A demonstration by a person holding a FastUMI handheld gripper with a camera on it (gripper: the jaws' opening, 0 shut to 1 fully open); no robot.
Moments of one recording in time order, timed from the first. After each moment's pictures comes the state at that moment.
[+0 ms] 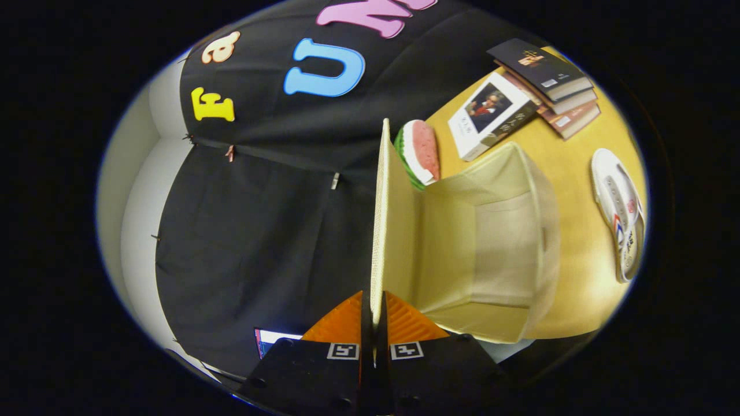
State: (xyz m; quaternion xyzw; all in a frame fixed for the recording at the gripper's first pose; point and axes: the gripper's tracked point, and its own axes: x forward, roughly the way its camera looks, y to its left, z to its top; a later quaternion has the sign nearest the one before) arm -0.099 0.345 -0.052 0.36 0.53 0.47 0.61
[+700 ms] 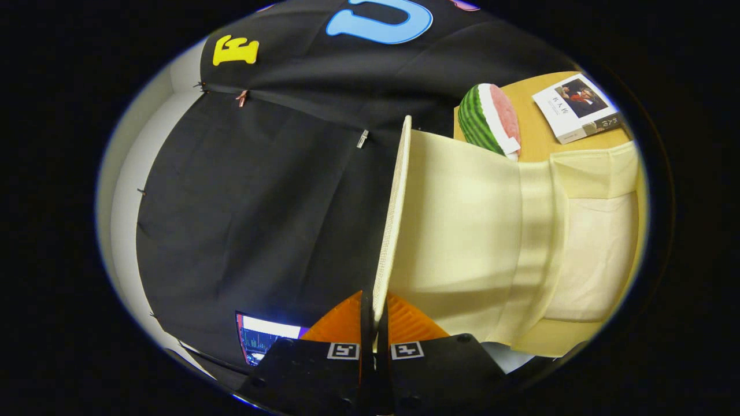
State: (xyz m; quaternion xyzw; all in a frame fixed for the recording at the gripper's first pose) arm -0.176 0.522 -0.073 0.27 0.54 0.52 0.60
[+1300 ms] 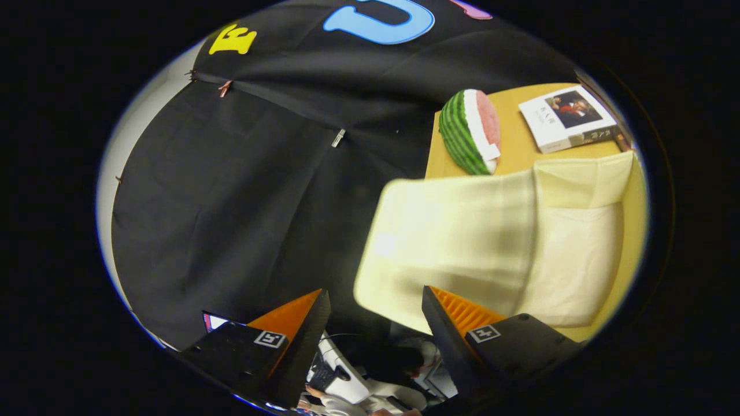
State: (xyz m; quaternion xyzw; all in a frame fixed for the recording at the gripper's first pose) arm -0.148 0.493 -0.091 0.20 0.51 0.48 0.68
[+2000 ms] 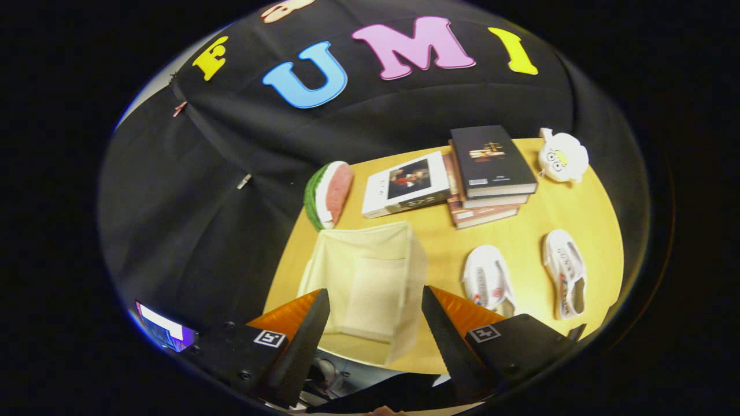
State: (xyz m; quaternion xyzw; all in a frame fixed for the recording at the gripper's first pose) arm 0.014 0.196 -0.128 0.08 0.45 0.29 0.84
